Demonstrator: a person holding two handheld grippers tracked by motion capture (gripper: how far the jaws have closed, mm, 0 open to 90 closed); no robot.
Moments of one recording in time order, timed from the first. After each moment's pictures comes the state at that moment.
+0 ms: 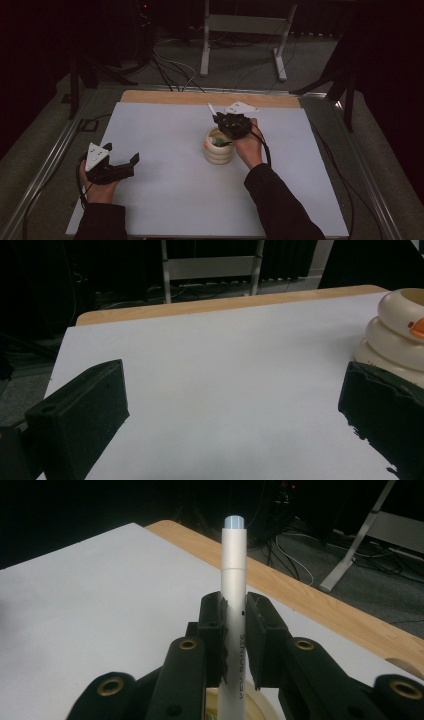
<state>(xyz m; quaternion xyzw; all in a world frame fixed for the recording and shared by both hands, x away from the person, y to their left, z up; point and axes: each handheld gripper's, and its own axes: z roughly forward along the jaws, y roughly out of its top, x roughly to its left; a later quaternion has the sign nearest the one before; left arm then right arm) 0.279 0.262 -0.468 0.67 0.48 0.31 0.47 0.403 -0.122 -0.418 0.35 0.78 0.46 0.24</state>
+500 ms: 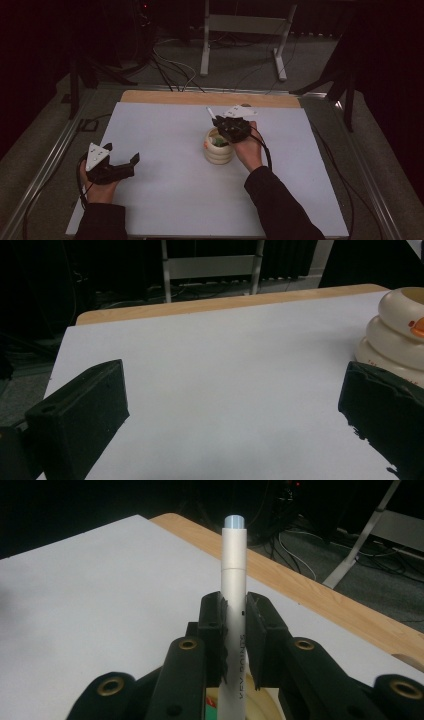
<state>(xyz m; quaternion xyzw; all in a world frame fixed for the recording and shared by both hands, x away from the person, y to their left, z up) 0.279 0.262 -0.469 0.67 0.48 0.31 0.47 0.397 -0.121 -0.425 0.35 0.78 0.46 0.24</state>
